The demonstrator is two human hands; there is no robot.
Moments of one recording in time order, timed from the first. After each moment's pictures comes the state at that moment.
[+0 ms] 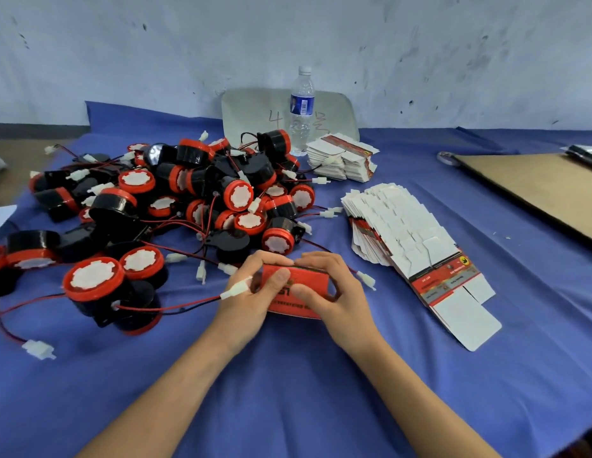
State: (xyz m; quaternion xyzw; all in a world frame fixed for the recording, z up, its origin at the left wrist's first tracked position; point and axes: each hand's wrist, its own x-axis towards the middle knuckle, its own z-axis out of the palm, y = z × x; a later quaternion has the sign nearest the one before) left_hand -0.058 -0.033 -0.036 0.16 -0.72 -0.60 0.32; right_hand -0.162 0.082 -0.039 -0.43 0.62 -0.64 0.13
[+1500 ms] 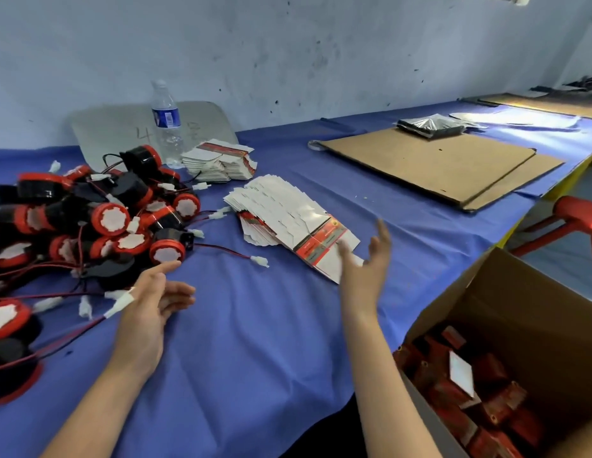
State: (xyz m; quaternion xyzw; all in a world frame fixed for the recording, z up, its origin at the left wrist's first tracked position) left_hand -0.065 -0.028 -0.047 0.13 -0.63 -0.70 0.30; right_hand -0.202 0.196 -0.029 0.02 0.68 -0.71 -0.19
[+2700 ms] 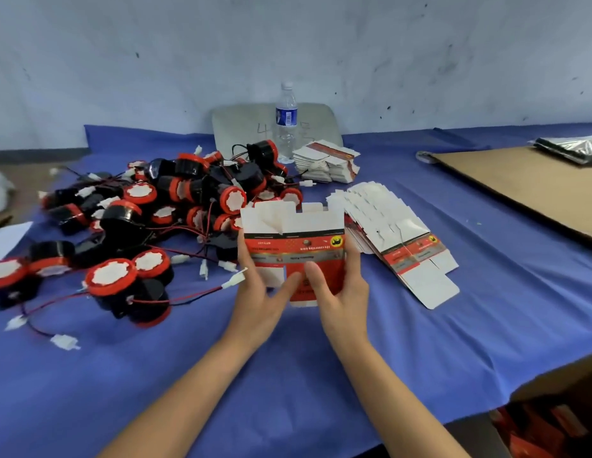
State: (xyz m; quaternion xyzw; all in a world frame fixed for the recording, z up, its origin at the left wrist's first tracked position) left_hand -0.058 -0.007 -0.044 0.16 -0.74 -0.53 0.38; right_hand -0.136 0.096 -0.041 -0.31 0.66 -0.68 -0.03
